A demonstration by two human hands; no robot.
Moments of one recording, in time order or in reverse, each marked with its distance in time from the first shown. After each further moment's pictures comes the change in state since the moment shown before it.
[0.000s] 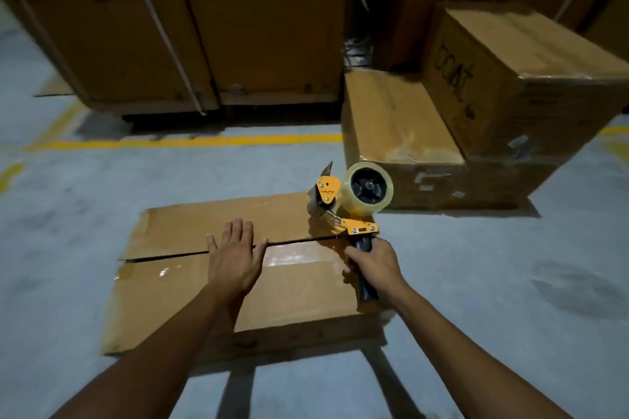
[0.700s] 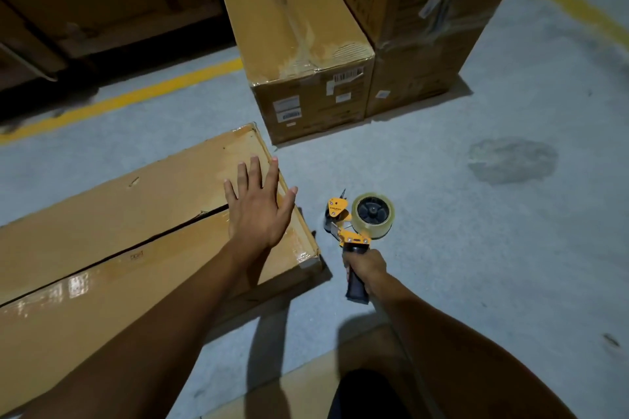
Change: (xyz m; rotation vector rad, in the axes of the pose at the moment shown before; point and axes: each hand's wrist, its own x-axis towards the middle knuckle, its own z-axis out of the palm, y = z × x) left_hand 0.021 0.218 0.069 -0.027 -0.053 0.315; right_hand 0.044 0.279 -0.072 0.173 0.190 0.690
